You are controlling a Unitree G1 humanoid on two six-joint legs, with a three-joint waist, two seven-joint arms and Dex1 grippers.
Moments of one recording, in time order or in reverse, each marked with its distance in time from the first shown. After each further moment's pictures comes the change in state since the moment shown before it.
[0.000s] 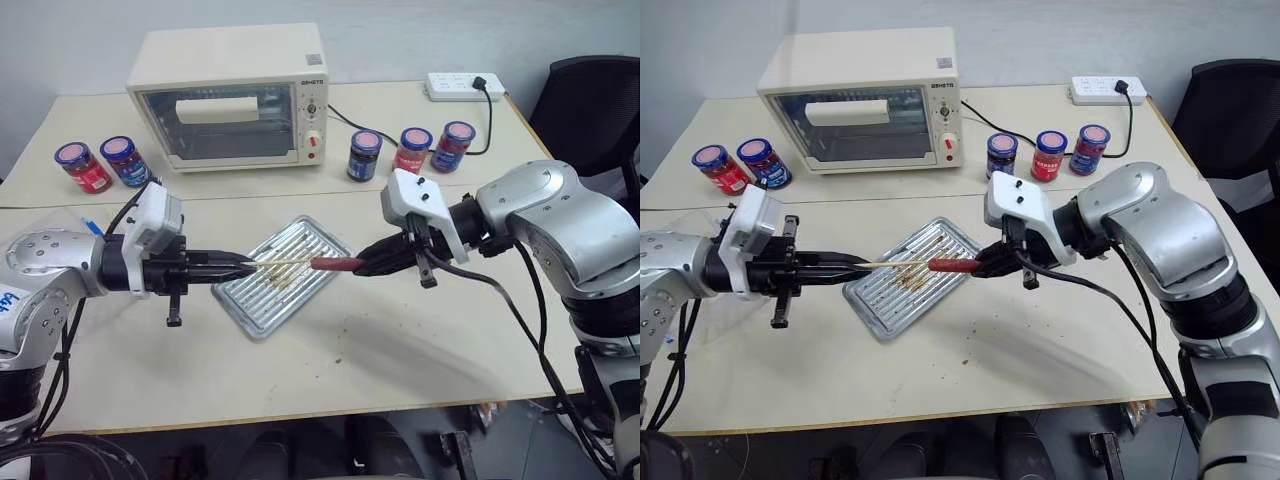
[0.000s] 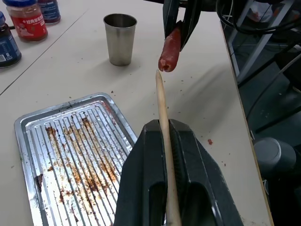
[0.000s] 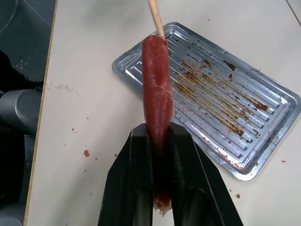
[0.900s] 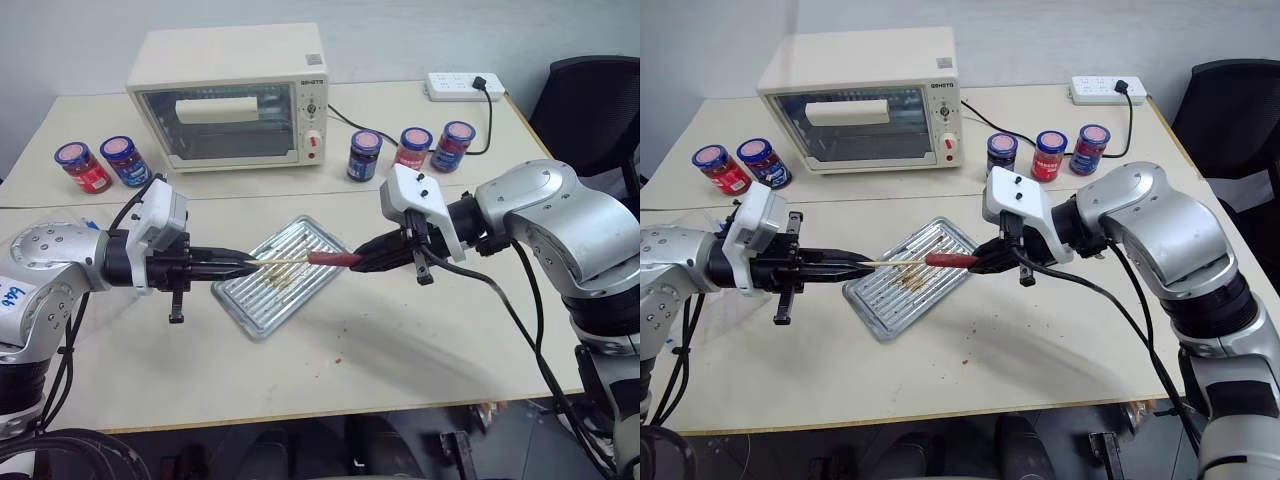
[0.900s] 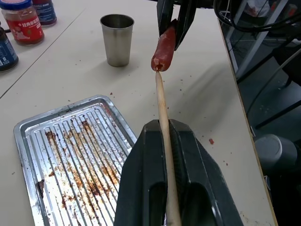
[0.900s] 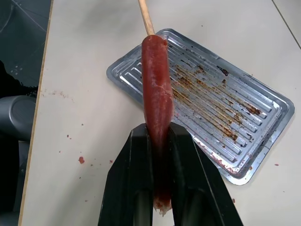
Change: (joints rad) left arm -0.037 0.000 -0.019 0.015 0.032 -0.006 -0.031; right arm -0.001 -0.003 0.001 0.017 0.021 -0.019 -0.037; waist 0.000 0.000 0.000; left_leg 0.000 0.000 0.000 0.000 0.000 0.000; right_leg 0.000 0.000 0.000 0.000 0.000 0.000
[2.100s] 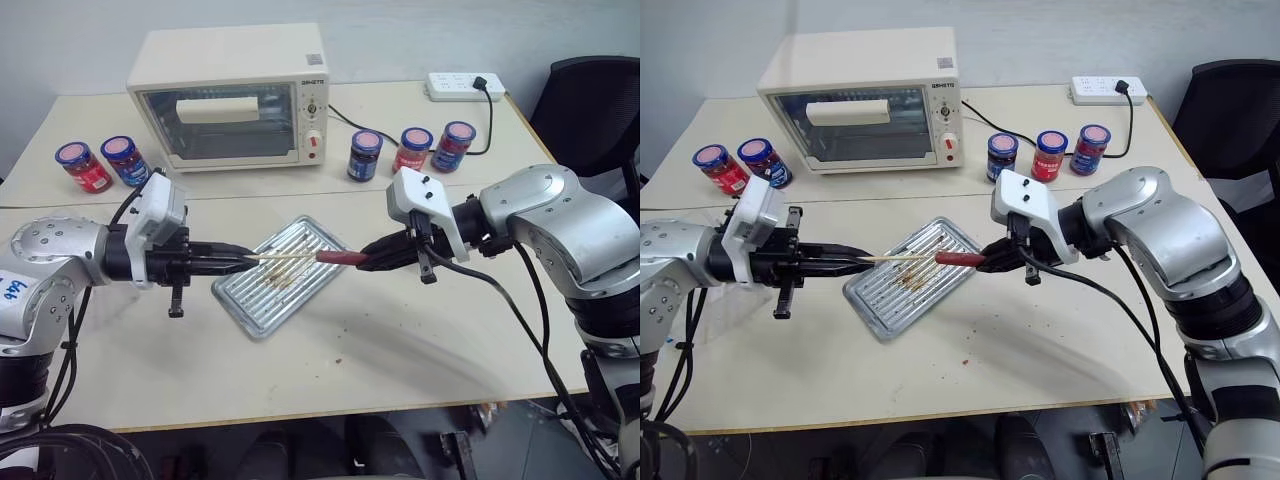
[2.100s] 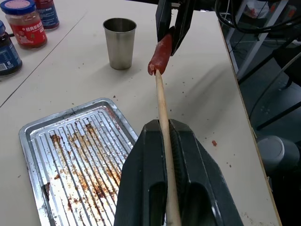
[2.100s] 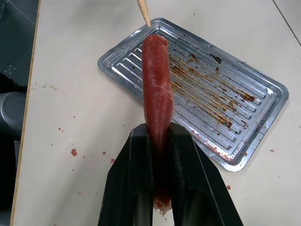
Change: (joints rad) left arm -0.034 -0.014 -0.013 0.030 0.011 -0.006 -0.011; right arm 0.024 -0.020 0.005 0.020 0.004 -0.026 -0.016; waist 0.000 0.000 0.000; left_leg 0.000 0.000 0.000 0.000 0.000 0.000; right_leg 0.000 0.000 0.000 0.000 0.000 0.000
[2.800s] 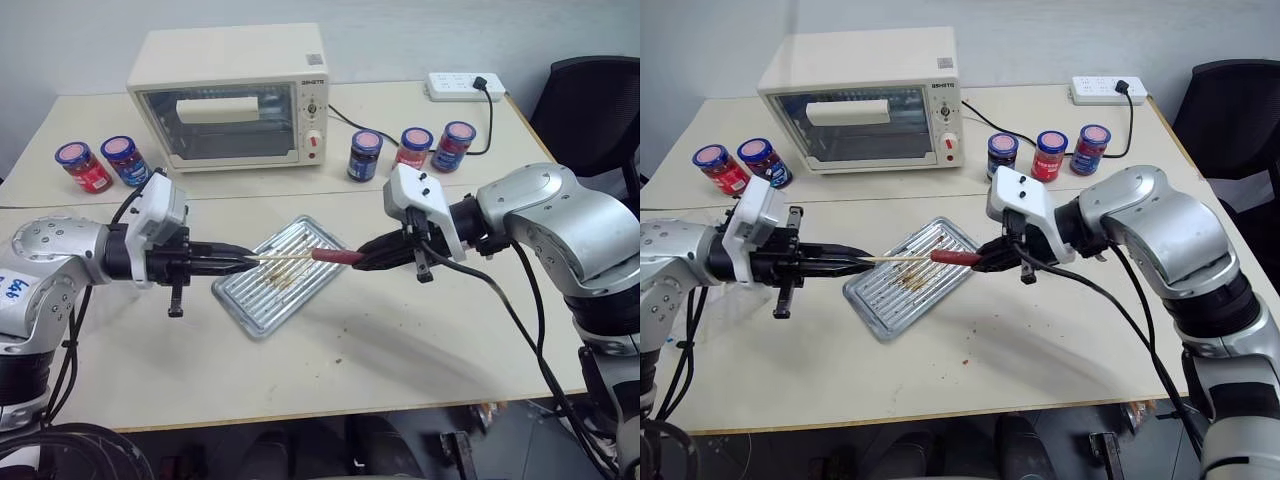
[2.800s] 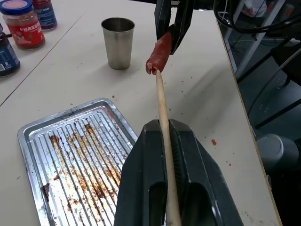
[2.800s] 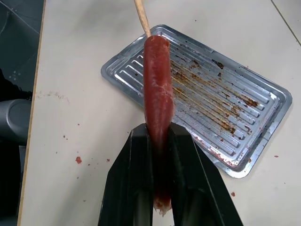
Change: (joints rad) left arm -0.015 0.000 -0.001 0.021 0.018 -0.011 -0.014; right arm -0.017 0.009 0.000 -0.011 0.033 0.039 -0.019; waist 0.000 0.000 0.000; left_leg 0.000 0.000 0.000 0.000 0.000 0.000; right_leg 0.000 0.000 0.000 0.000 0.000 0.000
